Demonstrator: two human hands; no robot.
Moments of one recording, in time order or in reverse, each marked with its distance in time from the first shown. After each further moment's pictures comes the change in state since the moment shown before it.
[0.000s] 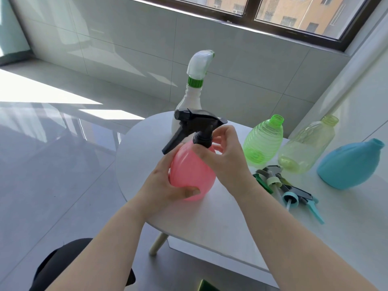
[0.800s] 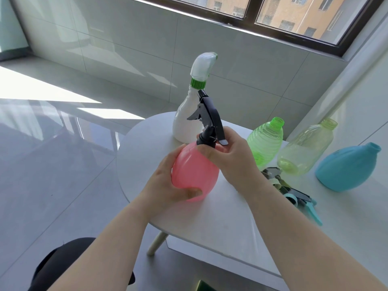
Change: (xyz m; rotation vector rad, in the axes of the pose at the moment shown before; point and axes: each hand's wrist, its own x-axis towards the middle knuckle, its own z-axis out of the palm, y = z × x) left_hand -0.002 0.002 0.000 -0.017 0.006 0.031; right_hand 0.002 -0.012 -0.006 -0.005 -0.135 -0.010
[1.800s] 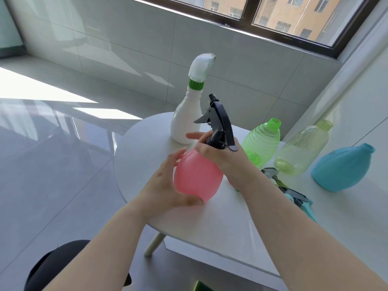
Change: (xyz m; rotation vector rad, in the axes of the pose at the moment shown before) left_hand 0.000 0.006 -0.001 0.154 -0.086 0.052; right_hand 0.007 -0.002 0.000 0.079 -0.133 0.135
